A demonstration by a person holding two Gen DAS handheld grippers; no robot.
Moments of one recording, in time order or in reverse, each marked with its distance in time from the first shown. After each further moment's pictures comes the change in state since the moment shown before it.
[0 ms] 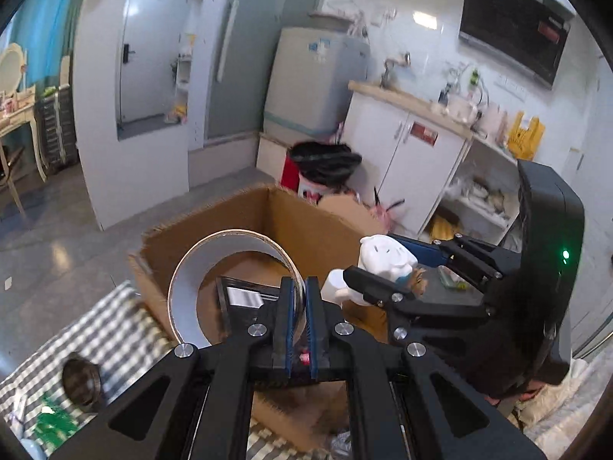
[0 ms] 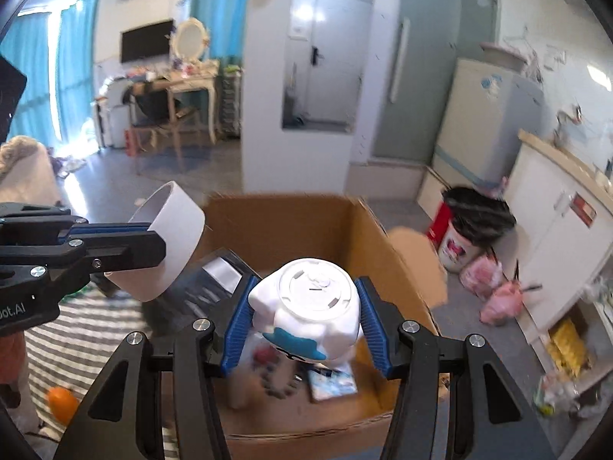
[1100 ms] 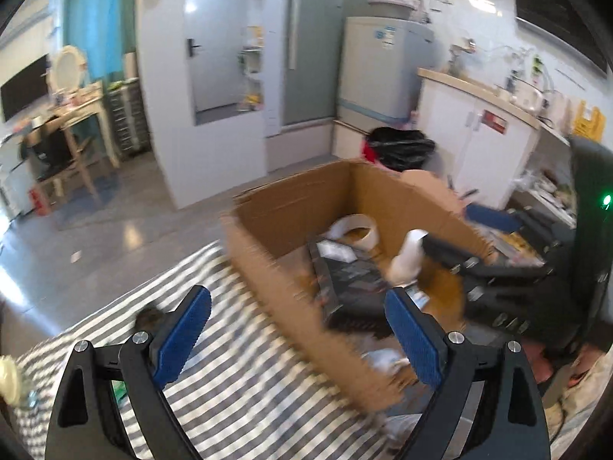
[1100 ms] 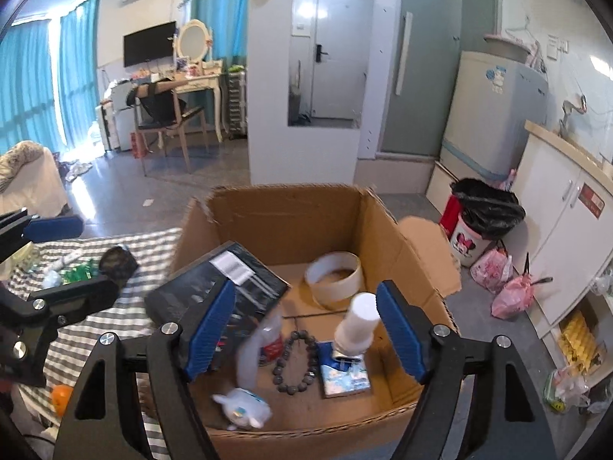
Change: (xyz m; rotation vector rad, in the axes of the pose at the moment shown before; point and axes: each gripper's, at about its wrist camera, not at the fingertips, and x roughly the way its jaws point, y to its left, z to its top) left arm -0.063 0.027 -0.056 -0.075 -0.001 0.360; right arm -0.017 0.010 -0.002 -0.004 -0.039 0.055
